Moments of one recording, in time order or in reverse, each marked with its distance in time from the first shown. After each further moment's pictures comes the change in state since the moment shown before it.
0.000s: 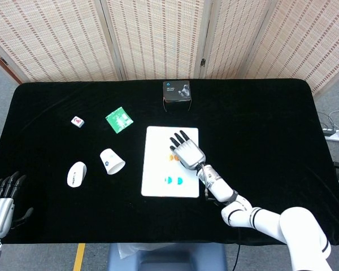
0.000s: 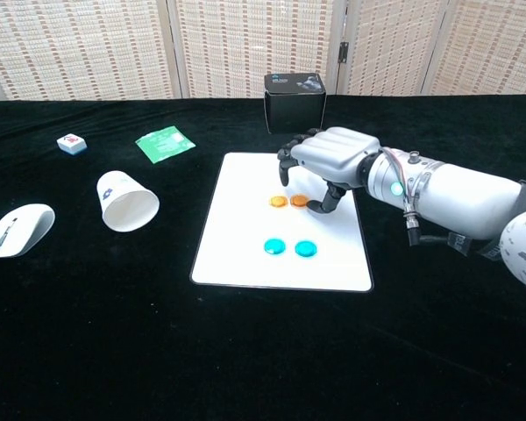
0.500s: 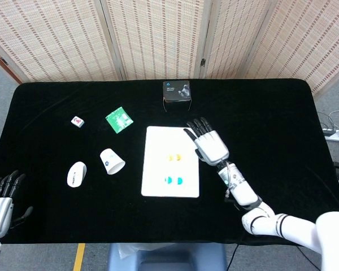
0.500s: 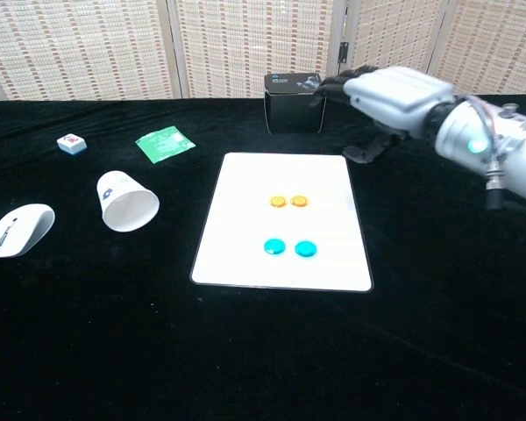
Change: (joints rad) left arm -0.001 0.005 -0.005 -0.009 0.009 0.012 -0.007; right arm -0.163 0.238 0.004 -0.311 -0.030 0.278 0.006
